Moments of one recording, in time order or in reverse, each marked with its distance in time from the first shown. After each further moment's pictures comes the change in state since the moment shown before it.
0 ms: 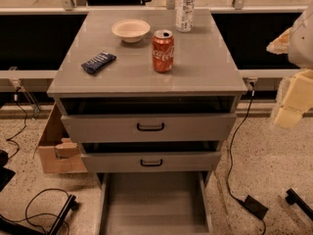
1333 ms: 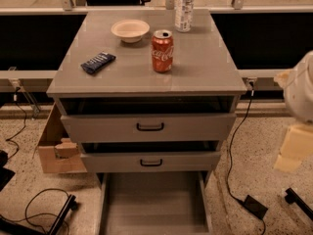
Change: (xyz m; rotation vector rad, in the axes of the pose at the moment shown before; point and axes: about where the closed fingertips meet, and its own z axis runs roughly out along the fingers) arm 0.031 0.041 0.029 0.106 0.145 -0.007
